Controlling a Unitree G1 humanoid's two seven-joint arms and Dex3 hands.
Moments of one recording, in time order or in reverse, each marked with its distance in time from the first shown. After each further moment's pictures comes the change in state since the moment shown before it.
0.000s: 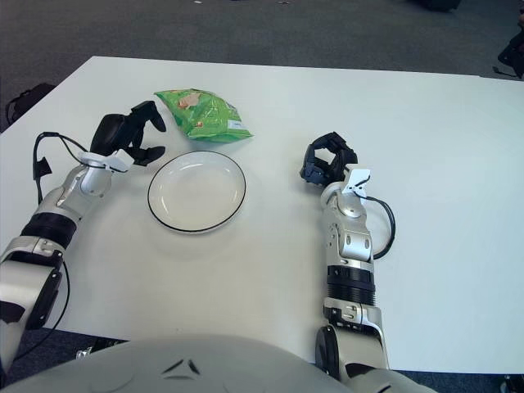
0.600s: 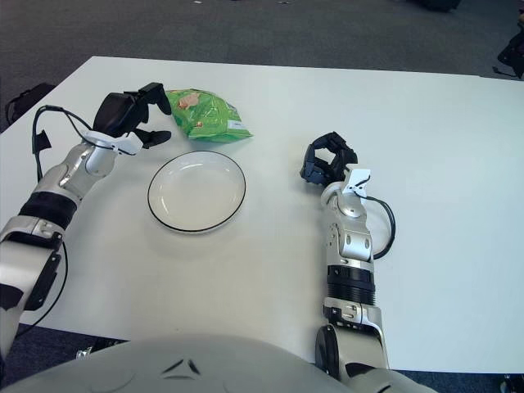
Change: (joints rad) left arm -0.140 0.034 -0.089 0.017 0.132 0.108 0.043; right arm -0.002 0.001 -0.001 0.006 0.000 -0.007 0.006
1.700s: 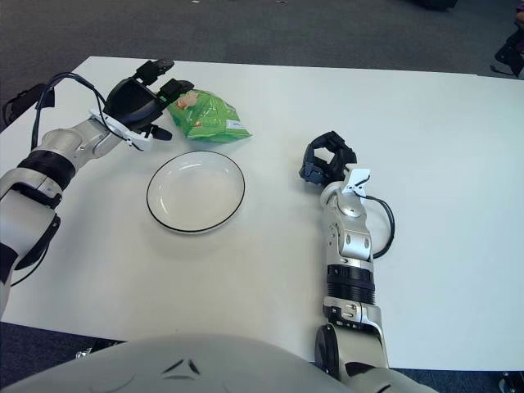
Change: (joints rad) left arm -0.327 0.040 -0.436 0.391 0.383 0.075 0.323; right arm -0.003 0.001 0.004 0.007 0.014 -0.010 0.024
